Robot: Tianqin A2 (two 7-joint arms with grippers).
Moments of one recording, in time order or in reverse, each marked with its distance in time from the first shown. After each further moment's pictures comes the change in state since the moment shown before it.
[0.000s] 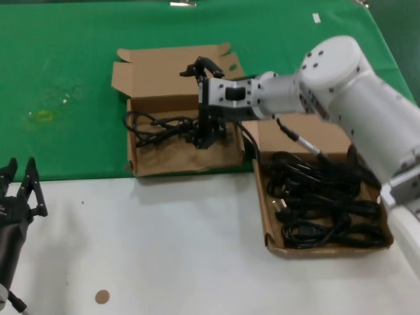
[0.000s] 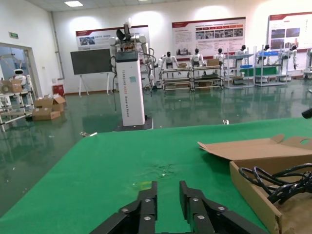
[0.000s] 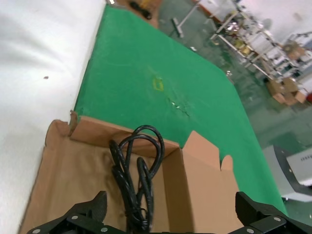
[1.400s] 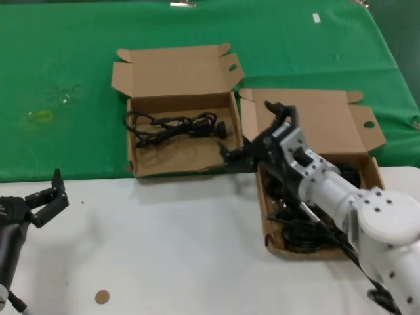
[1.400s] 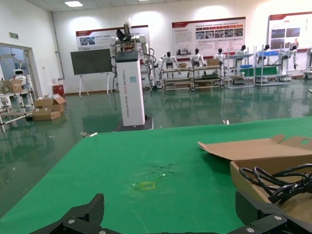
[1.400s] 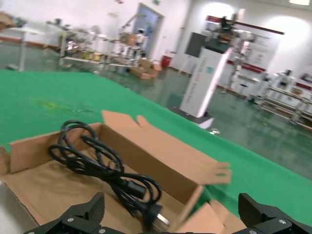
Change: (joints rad) left arm 0.000 0.000 0.000 0.000 0.000 0.000 0.000; right arm -0.751 0.137 0.275 0.757 0.246 0.451 0.343
